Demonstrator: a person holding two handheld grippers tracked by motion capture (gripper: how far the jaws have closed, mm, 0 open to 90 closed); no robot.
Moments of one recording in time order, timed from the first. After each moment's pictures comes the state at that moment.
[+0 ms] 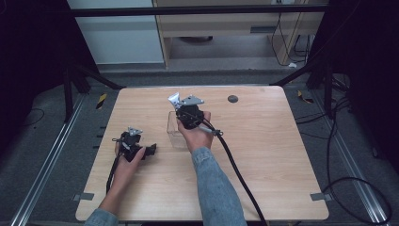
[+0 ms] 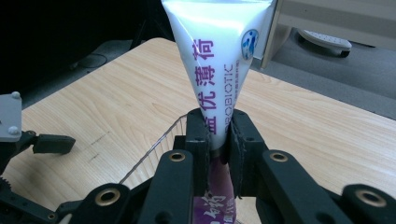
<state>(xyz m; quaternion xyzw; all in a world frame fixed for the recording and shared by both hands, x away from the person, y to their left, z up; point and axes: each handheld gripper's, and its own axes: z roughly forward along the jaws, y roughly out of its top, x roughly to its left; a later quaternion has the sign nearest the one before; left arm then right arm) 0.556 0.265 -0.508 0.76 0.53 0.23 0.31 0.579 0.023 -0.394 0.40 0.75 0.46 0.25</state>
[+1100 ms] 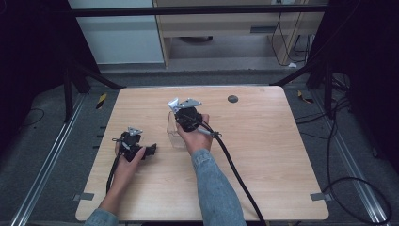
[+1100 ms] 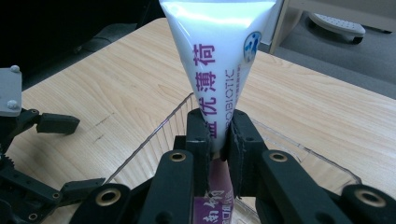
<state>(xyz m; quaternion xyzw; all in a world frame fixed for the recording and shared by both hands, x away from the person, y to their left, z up) 0.556 0.265 -0.508 0.76 0.53 0.23 0.31 0.579 0.027 -0.404 0.40 0.77 0.44 0.23</state>
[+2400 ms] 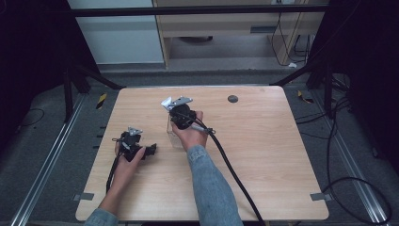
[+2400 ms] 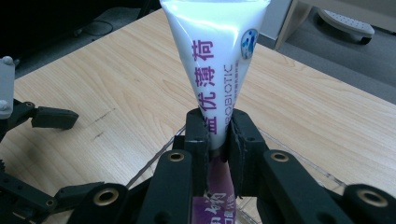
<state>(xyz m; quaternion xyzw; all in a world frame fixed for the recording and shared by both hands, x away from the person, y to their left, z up) 0.557 0.266 -0.508 0.76 0.52 0.23 0.31 0.591 0.045 -0.404 0.38 0.79 0.42 0.23</state>
